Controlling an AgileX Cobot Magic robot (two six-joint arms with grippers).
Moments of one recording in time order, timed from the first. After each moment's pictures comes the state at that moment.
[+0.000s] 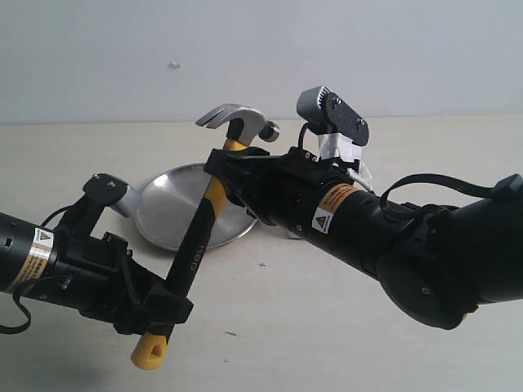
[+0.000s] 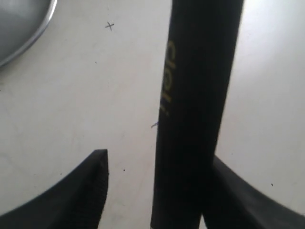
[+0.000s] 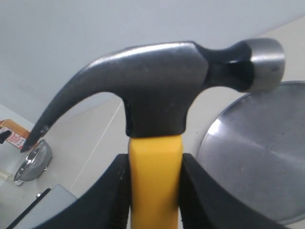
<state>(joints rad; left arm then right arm) -0.37 1.63 -0.62 1.75 -0.61 -1.56 0.63 1.74 -0.69 0.02 -0.79 0.79</state>
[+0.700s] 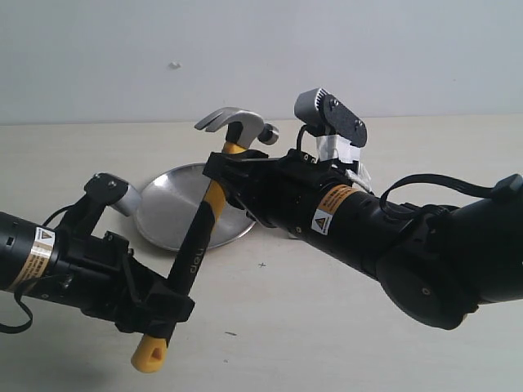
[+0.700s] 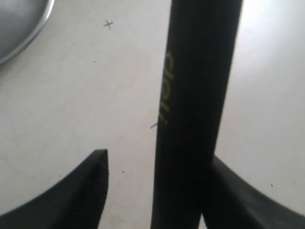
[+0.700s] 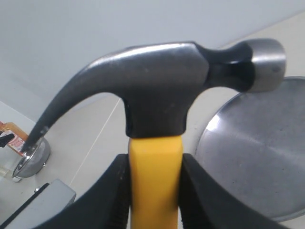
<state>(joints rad) -0.37 1.64 -0.62 1.74 -0.62 -1.54 0.63 1.74 -0.69 0.00 -0.77 0.79</state>
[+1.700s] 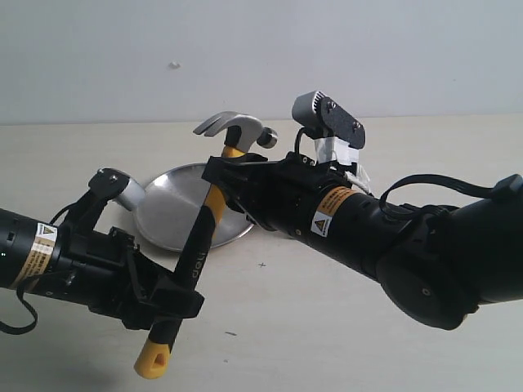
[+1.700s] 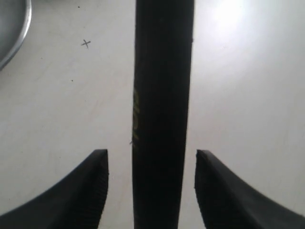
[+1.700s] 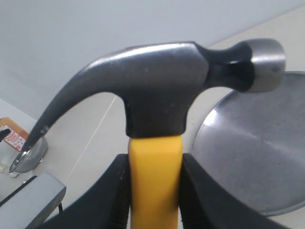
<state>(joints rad) -0.37 1.64 -0.63 1.68 -0.68 -1.49 0.63 1.74 -0.69 0.00 -0.76 0.79</state>
